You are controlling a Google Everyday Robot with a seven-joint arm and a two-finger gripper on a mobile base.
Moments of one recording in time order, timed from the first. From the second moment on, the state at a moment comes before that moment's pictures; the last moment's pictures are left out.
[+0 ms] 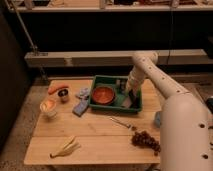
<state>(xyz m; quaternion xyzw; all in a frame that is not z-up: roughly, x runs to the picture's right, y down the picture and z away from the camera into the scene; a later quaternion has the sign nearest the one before) 0.168 0.016 0.907 -0.18 -0.31 -0.64 0.68</state>
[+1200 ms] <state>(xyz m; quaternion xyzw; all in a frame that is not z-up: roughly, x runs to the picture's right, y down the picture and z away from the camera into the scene) 0.193 0.041 0.891 -0.20 -0.32 -0.65 0.66</state>
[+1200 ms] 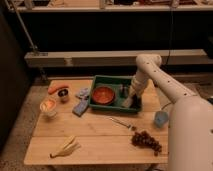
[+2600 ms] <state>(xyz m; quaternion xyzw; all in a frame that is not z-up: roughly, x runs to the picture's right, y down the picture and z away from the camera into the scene) 0.182 0.002 0.912 -0.19 -0.31 -0.64 0.68</state>
